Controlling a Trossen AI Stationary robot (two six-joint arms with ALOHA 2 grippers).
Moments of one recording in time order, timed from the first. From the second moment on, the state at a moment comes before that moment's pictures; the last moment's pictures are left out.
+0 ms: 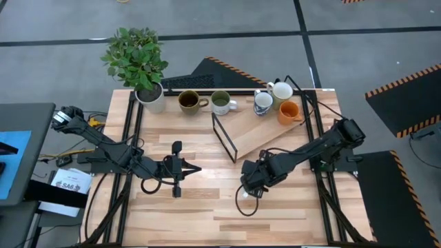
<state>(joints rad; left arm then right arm) -0.52 1.16 0.83 0.08 -0.61 -0.04 0.39 1.73 1.30 -1.00 0.26 0.72</state>
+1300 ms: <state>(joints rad) -0.52 1.16 0.83 0.07 -0.61 -0.04 0.01 1.23 1.21 -1.31 0.46 0.90</state>
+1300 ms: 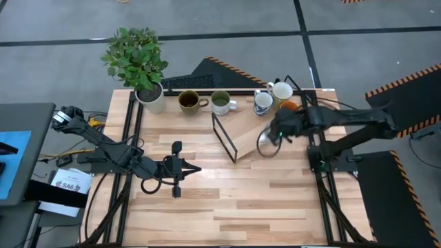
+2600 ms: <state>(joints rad) -0.52 1.16 0.83 0.07 -0.61 -0.02 -0.41 1.21 1.00 -1.02 0.34 0.65</state>
